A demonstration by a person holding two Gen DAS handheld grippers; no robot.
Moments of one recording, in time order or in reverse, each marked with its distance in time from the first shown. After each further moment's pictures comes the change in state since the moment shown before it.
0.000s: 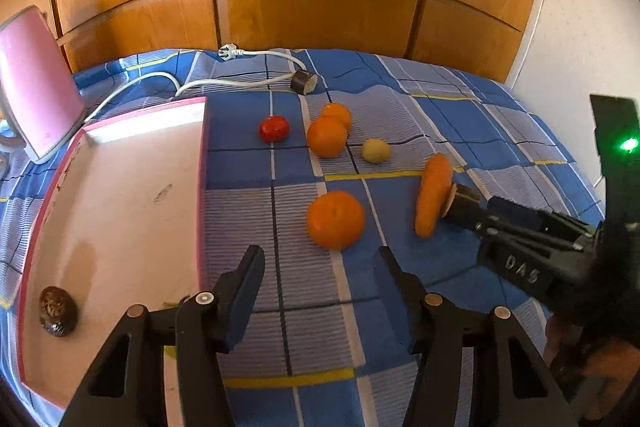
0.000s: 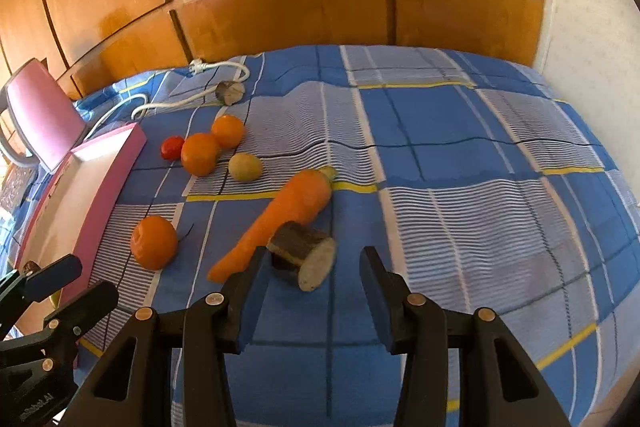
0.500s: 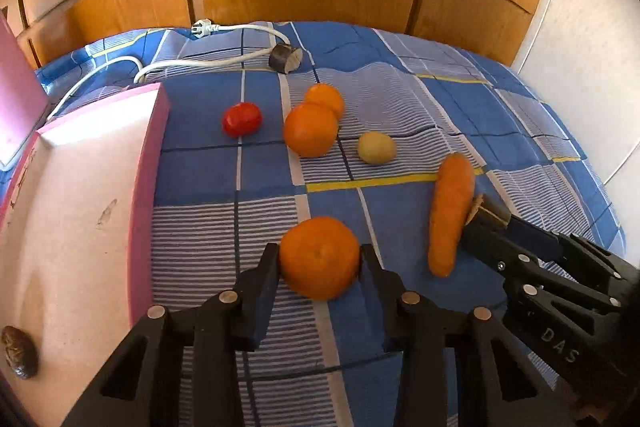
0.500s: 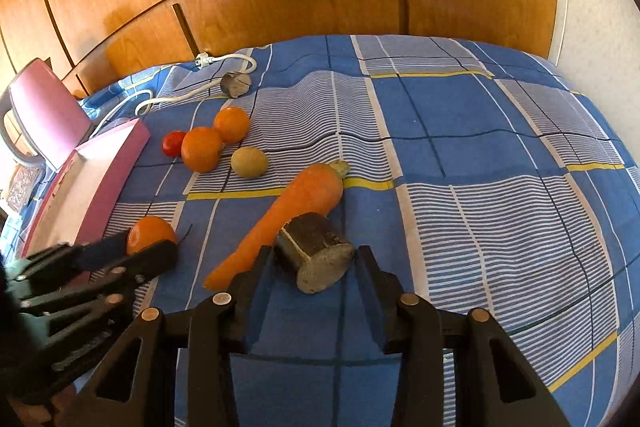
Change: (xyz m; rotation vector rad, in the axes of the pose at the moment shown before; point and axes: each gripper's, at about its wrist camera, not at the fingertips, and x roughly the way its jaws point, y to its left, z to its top) left arm 0.053 -0.008 0.019 0.008 0.074 -0.026; right arm 0.013 -0.004 -0.001 0.005 0.009 0.057
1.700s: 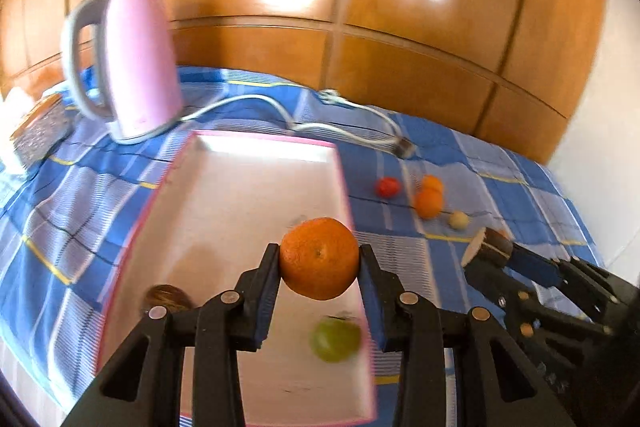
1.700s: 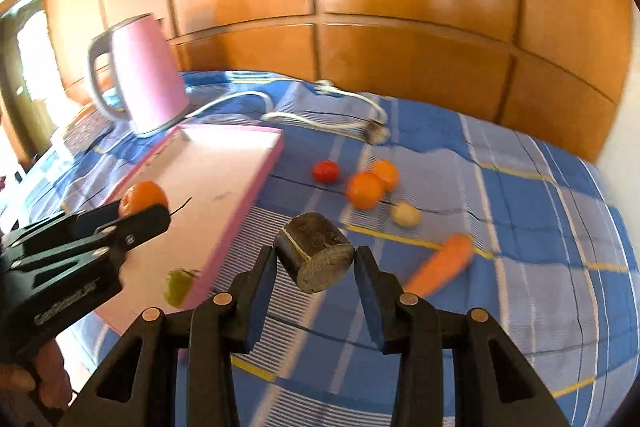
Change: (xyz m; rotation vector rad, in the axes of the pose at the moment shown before) left arm -0.118 0.112 -0.033 -0.241 -0.238 0.136; right arm -0.055 0.130 0.002 -0.308 -0.102 0.114
